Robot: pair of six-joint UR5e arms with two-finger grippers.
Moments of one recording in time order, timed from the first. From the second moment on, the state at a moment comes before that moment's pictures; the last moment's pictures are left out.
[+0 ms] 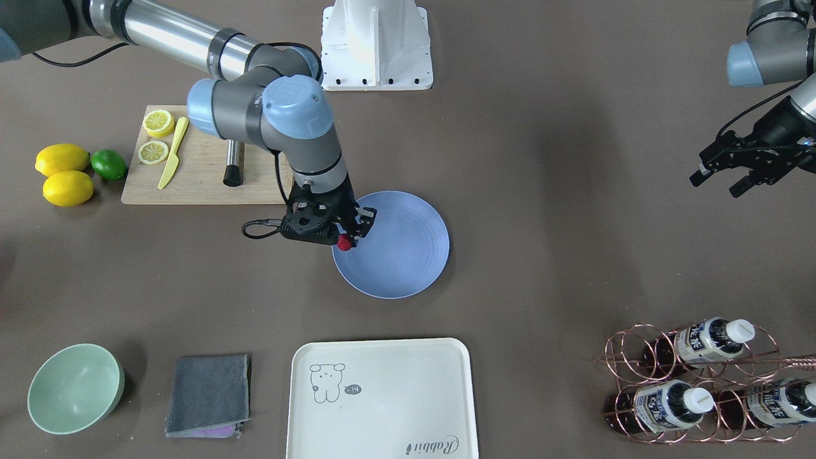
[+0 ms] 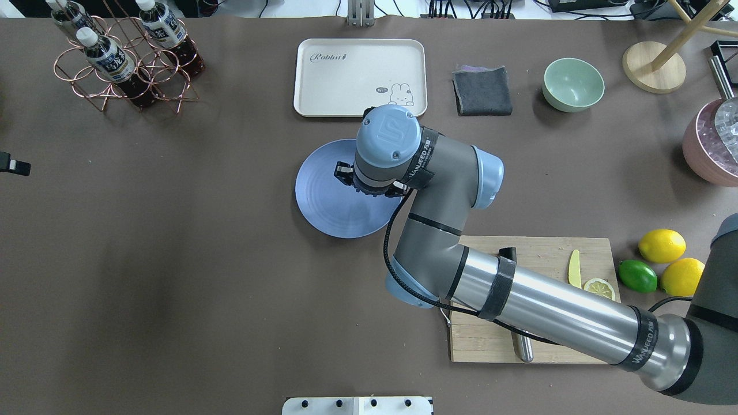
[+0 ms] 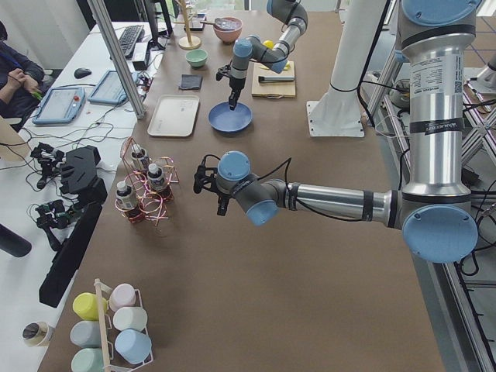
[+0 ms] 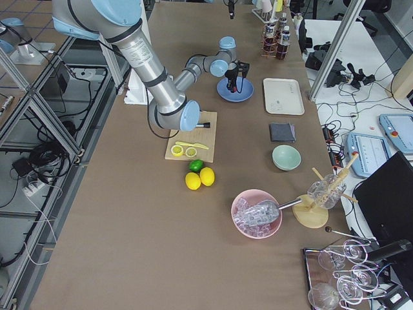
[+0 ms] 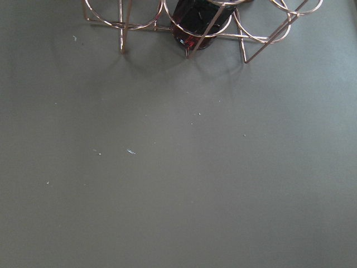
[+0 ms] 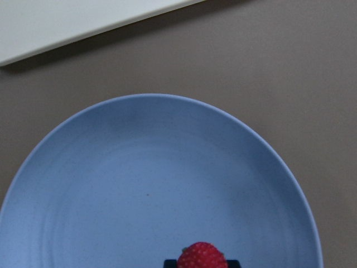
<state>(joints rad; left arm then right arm) -1.22 -1.48 -1.69 -2.39 -2.41 -0.77 0.52 -0.73 1.39 -1.38 1.77 1.49</state>
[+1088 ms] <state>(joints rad) -1.24 -1.45 -1.70 -2.40 -2.41 -0.77 0.49 -0.68 1.28 -1.30 1.72 1.49</state>
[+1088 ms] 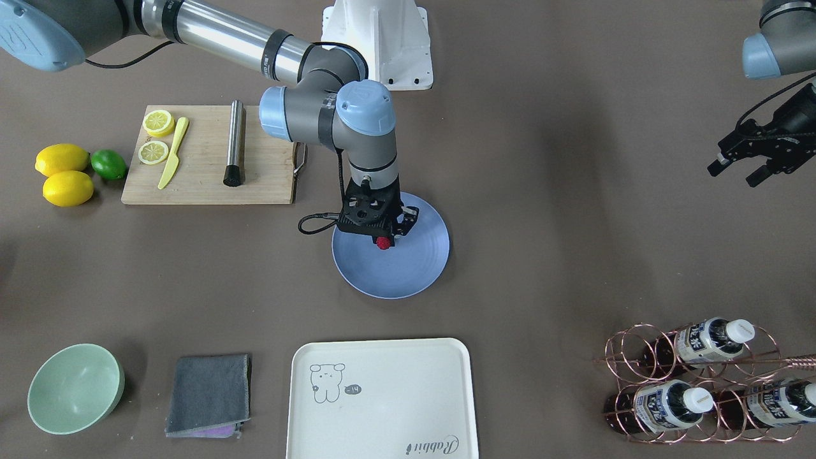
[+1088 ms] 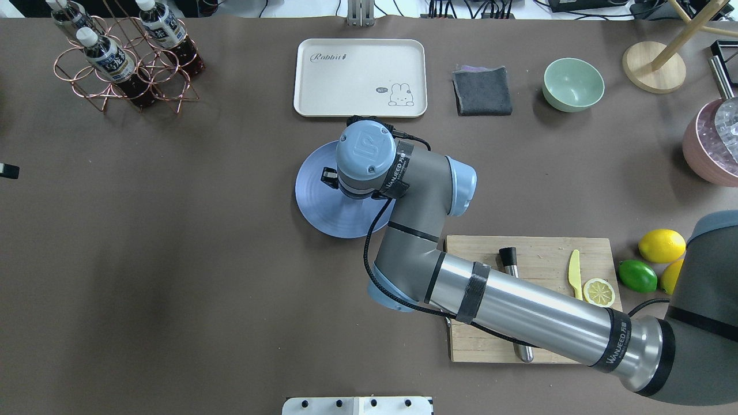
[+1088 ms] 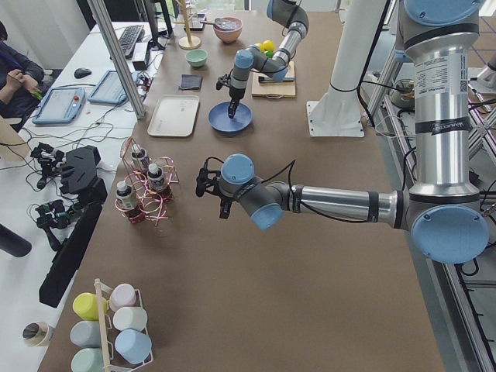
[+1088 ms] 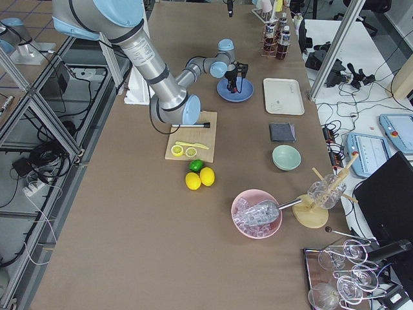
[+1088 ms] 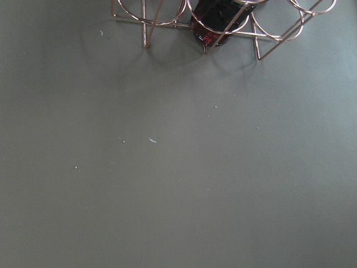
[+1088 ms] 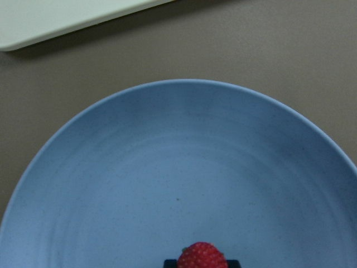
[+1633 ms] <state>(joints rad) -1.24 -1.46 -1.70 -2.40 -2.41 -0.77 0.50 -0.68 1.28 -1.31 1.71 1.47</state>
